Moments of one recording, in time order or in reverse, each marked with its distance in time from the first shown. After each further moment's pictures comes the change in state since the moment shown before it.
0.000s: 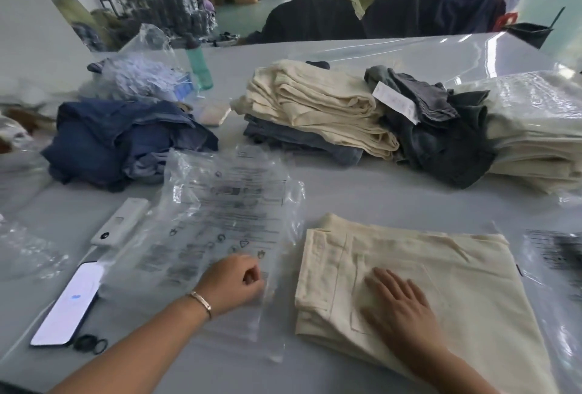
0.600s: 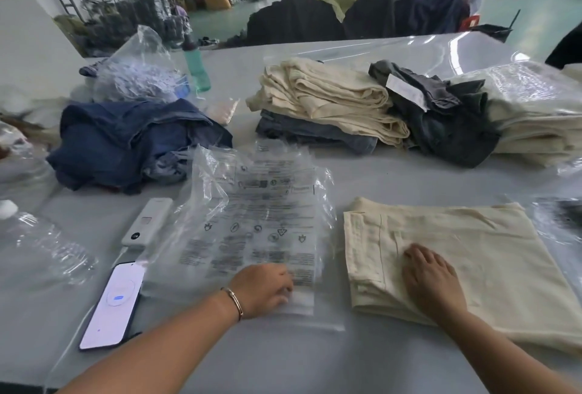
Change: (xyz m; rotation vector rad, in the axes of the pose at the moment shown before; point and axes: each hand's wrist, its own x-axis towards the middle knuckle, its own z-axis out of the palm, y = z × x) left_hand -0.033 -0.060 -0.001 0.284 -0.283 0.391; right_hand 0.007 -0.060 0.013 0.029 0.197 0.335
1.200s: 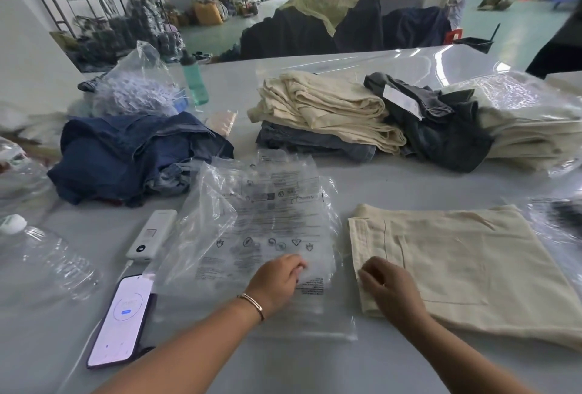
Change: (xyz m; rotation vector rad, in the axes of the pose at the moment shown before) left_hand 0.004 0.012 -0.013 -0.428 0.401 -0.179; right_hand -0.040 -0.101 -0.031 0.595 -0.036 -0.015
